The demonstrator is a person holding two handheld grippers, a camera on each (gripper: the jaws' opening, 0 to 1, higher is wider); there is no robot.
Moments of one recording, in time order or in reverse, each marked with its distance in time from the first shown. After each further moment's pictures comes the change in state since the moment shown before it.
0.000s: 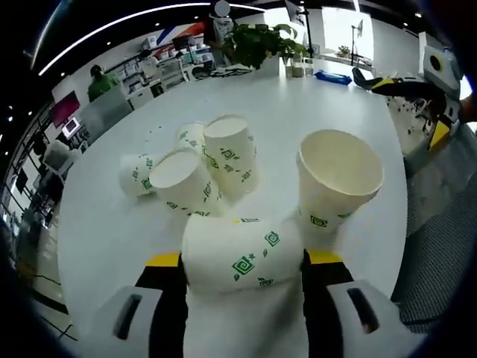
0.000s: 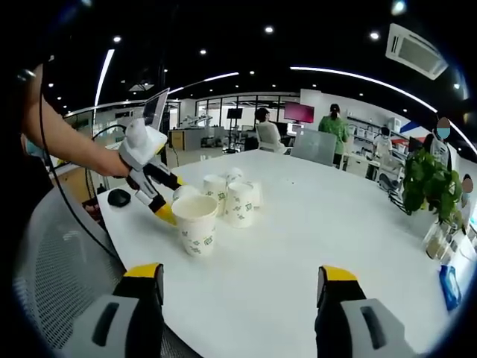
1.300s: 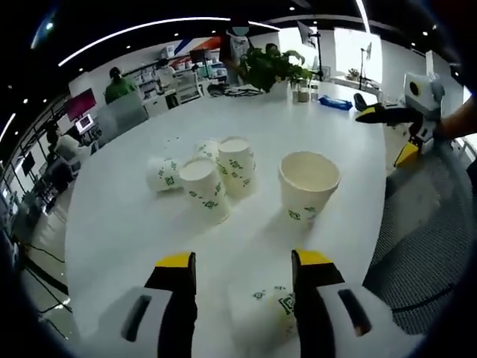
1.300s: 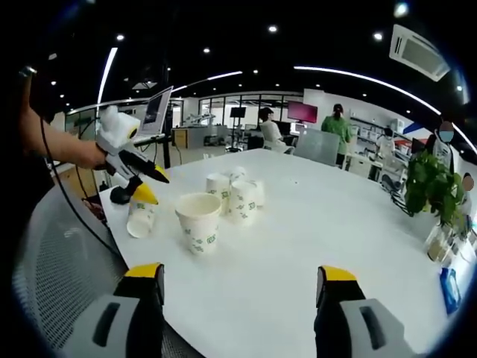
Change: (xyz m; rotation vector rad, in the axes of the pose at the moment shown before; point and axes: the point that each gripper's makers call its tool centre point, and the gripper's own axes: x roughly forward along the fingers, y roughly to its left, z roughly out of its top) left arm -0.065 -0.001 -0.008 -0.126 -0.116 0.029; right arm 0.001 0.003 -0.002 -0.013 0.010 0.016
